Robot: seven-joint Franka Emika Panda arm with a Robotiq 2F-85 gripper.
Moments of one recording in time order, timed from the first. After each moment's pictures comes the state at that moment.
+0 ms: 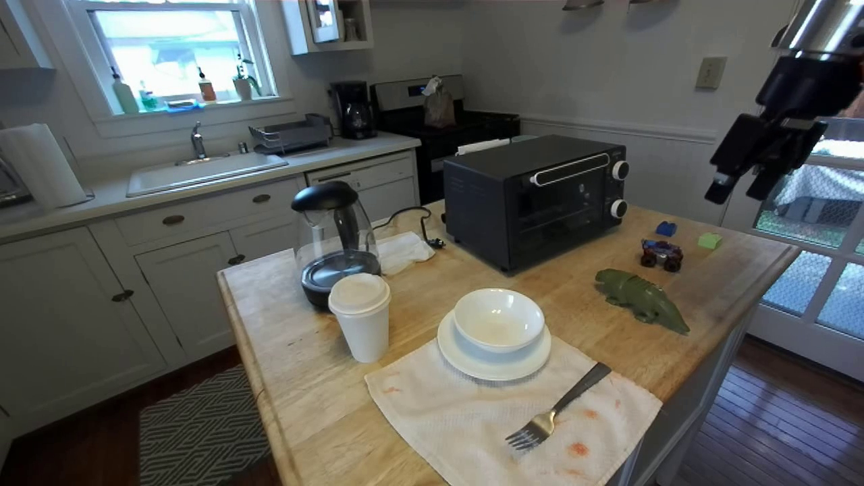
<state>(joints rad) -0.14 -0.43 -0.22 -2.69 0.07 2.41 -0.09</state>
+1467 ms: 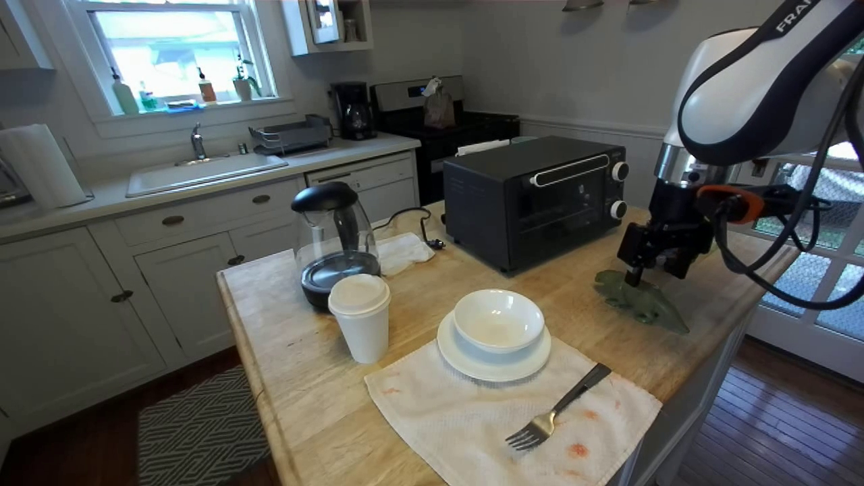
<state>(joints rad) -0.13 0.13 -0.11 -2.50 0.14 2.65 0.06</state>
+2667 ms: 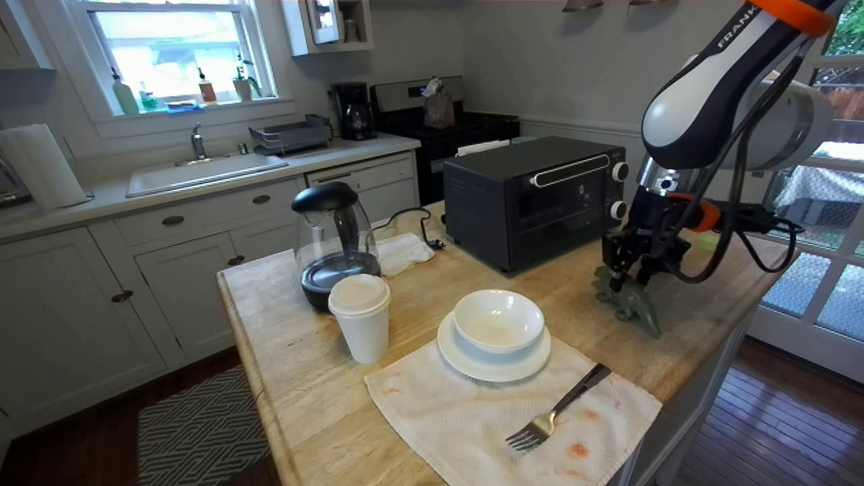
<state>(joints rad) -0.14 0.22 -0.07 -2.43 0.36 2.70 0.07</state>
